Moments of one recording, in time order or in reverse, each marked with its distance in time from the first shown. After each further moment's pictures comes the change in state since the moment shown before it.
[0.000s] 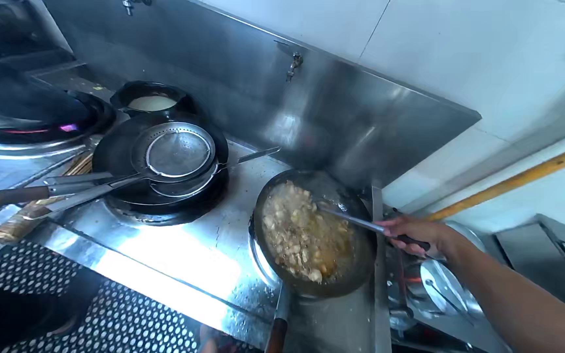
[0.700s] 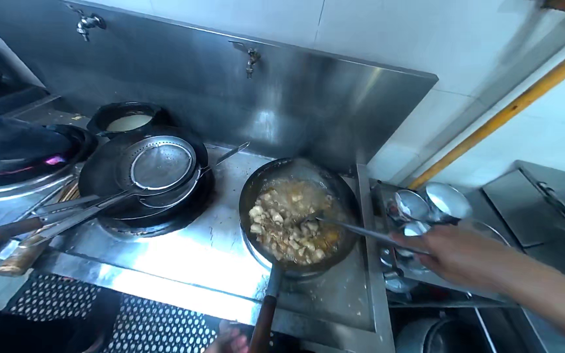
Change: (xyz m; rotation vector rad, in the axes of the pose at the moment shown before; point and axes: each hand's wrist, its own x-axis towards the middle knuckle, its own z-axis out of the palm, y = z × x) left_hand -0.180 0.037 0.014 0.290 -0.158 0.168; right_hand -0.176 0.012 0.099 -1.211 0.318 -0.027
